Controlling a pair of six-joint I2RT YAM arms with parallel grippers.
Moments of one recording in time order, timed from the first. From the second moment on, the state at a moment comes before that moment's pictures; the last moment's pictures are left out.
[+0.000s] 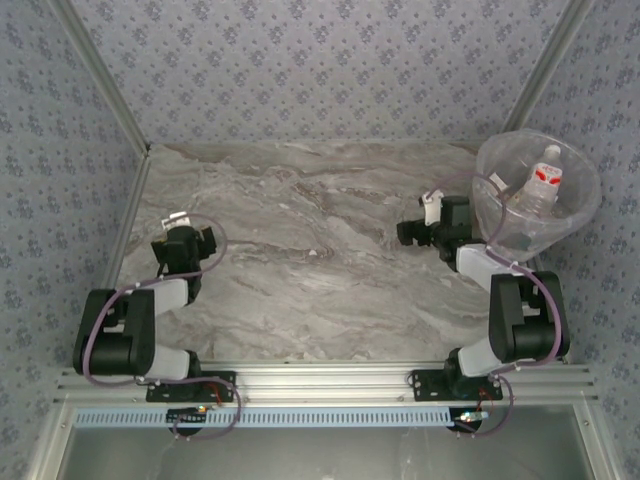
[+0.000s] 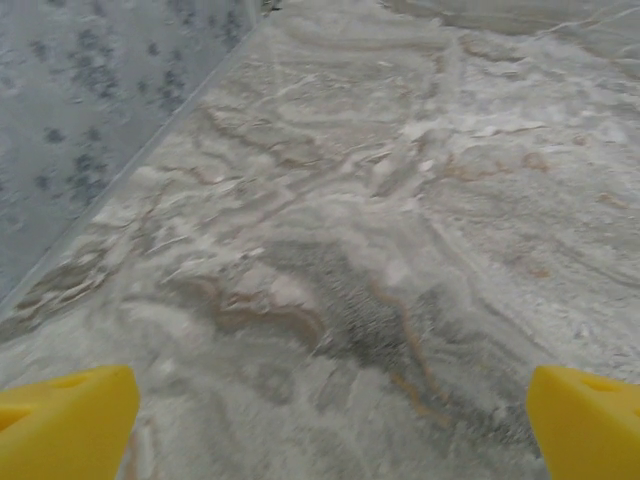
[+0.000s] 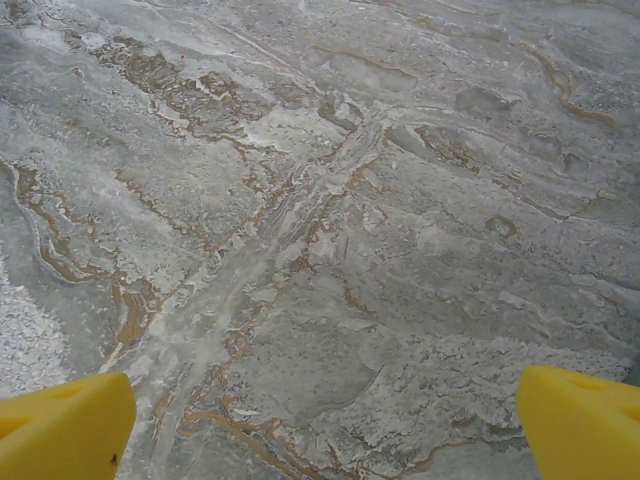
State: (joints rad) left arm -0.03 1.43 0.40 0.56 -0.36 -0.11; right arm 0.06 1.48 0.70 0.09 -0.13 -0.13
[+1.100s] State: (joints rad) left arm -0.03 1.54 0.37 0.74 -0.30 -0.08; right arm -0.04 1.51 0.38 0.70 -0.04 -0.05
